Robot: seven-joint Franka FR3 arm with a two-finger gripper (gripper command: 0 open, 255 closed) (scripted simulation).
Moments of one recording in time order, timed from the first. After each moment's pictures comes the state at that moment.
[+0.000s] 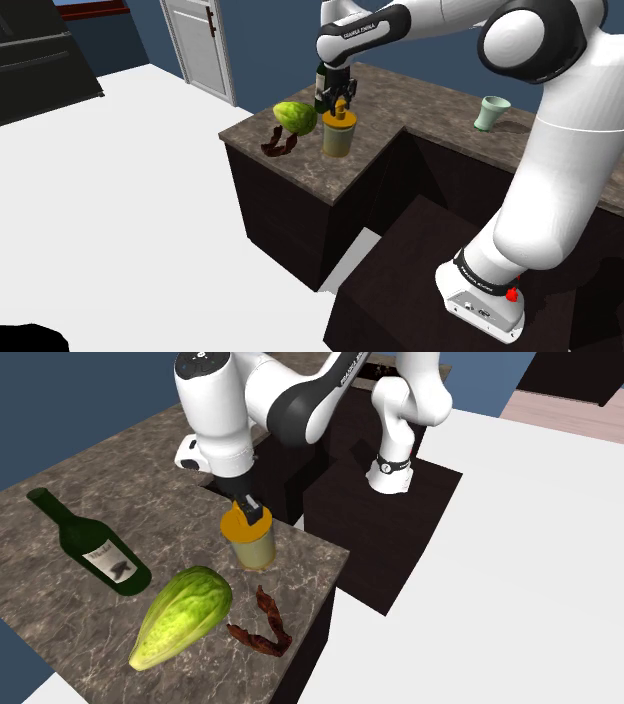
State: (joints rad) arm -0.09 0.30 -0.11 -1.73 -0.14 1.96 0.09
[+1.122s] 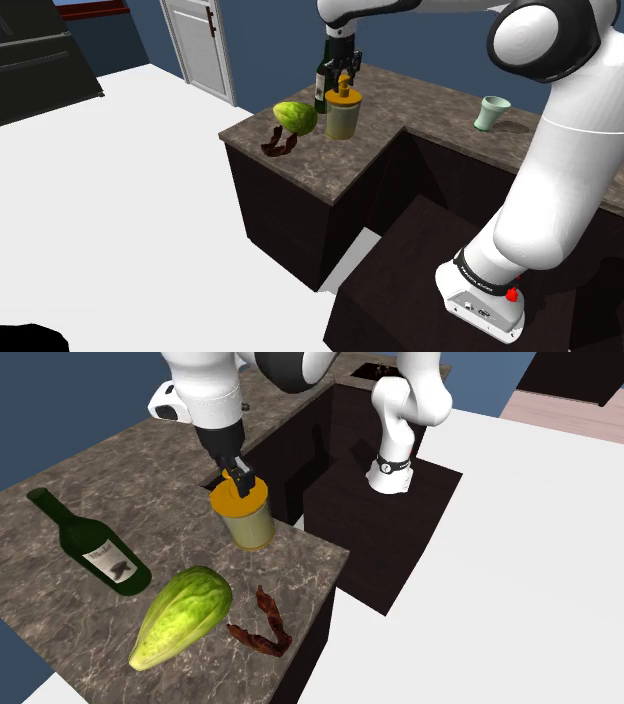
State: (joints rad) arm -0.09 0.26 -0.11 -1.55 -0.14 1.75 0.06
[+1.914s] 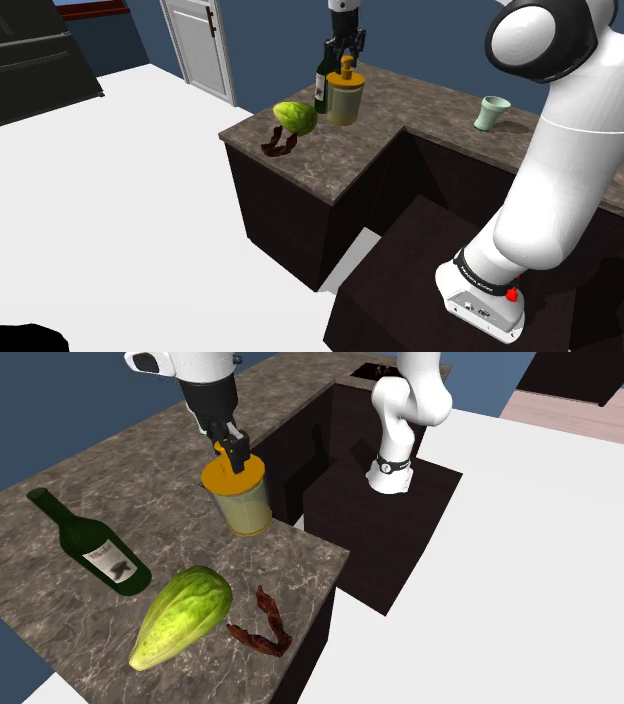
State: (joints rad) arm -0.08 0.27 -0.11 -1.38 -0.14 1.59 0.04
